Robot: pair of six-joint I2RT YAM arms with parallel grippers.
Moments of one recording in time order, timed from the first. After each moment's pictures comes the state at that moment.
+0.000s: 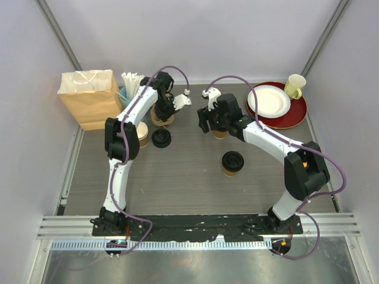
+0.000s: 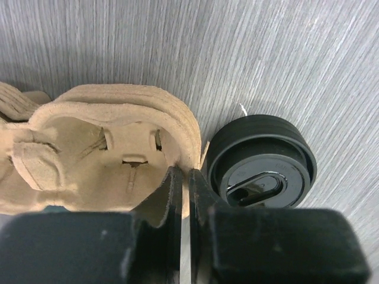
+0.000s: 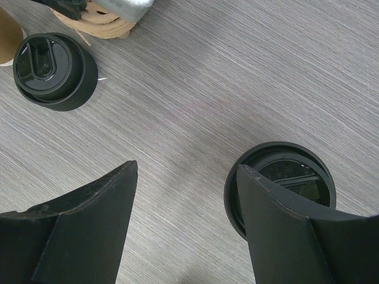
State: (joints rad) left arm -0.35 2.33 2.21 -1.19 0.21 0.96; right arm 0.54 1.65 1.21 -0.13 -0.07 -0.03
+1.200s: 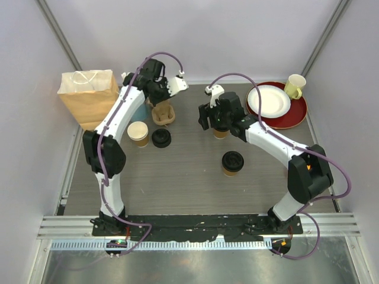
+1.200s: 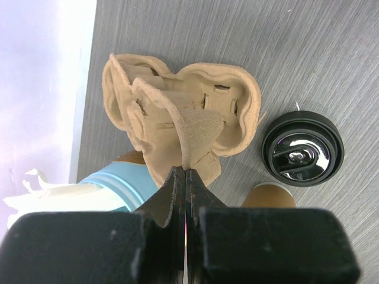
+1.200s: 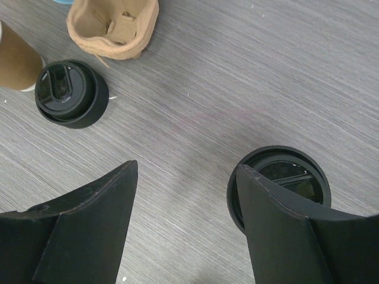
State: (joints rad) left arm -0.36 2.01 2.05 -0.96 0.12 0.92; right arm 0.54 1.63 1.21 -0.11 -0.06 0.04
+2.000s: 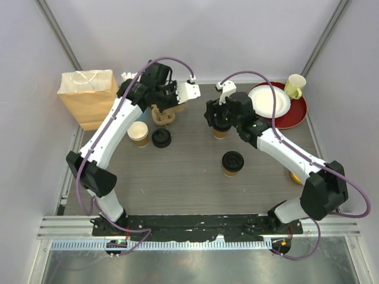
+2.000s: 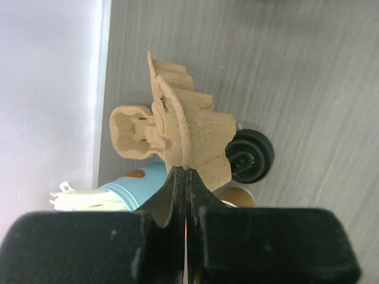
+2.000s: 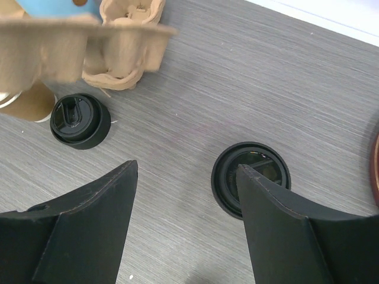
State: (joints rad) left arm -0.51 1.76 1.99 -1.02 0.15 0.90; right arm 0.53 1.46 1.16 -0.10 0.01 0.07
